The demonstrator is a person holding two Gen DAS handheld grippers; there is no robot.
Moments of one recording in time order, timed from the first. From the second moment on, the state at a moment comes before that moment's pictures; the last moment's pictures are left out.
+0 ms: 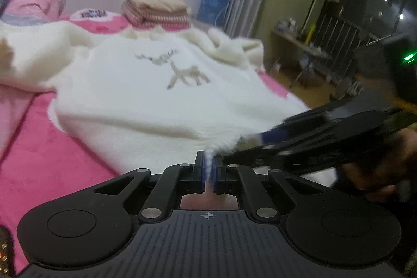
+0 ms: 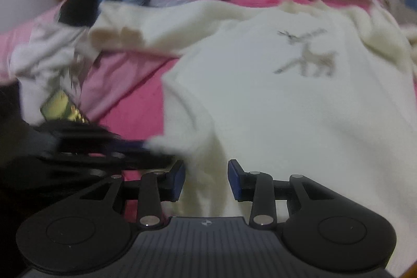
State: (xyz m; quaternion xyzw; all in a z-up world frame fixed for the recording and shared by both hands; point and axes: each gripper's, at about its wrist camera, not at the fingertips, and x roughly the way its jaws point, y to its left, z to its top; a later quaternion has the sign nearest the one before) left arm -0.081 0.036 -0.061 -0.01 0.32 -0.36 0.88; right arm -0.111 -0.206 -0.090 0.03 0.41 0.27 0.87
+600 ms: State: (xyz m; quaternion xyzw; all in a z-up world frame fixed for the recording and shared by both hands) left arm -0.121 0.139 -0.124 -0.10 0.46 -0.26 0.84; right arm -0.157 -0.096 -0.129 -0.17 0.44 0.44 0.76
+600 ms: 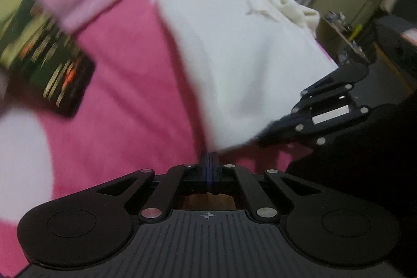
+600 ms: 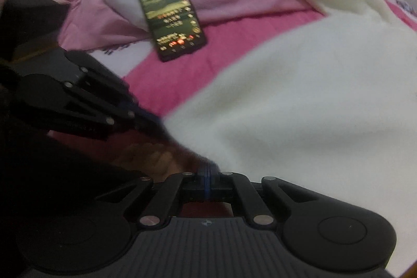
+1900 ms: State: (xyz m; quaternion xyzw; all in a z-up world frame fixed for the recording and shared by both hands) left arm -0.071 0.099 -0.128 -0.08 0.49 -0.23 0.84; right arm -0.056 -0.436 -0.137 0.28 0.59 0.00 0.75
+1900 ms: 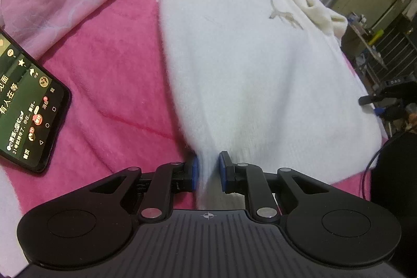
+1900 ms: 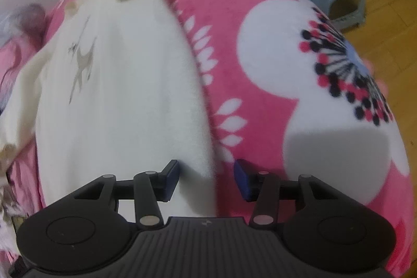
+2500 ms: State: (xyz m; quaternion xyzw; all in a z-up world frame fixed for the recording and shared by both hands) left arm -0.072 0.099 -0.127 -0.09 0.50 -0.22 0.83; right arm -0.032 -0.278 -0.102 0.24 0.57 0.24 0.75
